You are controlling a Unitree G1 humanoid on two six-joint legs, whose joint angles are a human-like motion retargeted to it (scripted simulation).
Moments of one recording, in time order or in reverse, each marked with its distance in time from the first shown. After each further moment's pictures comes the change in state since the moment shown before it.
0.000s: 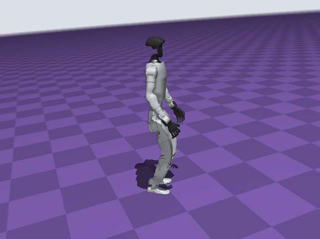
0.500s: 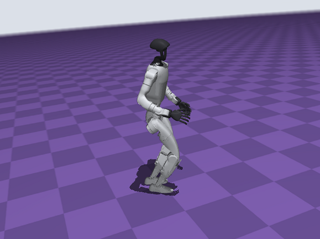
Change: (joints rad) left arm 0.127 0.037 -0.011 -0.516 -0.224 -0.095 -0.056; right arm 0.126 -0.230 -0.392 -0.777 0.043 -0.099 -0.216; waist -0.138 0.046 0.072; left_leg -0.053 -0.114 0.022 -0.005 0.071 0.008; right_leg -0.352 -0.021 0.215 0.399 0.123 0.103
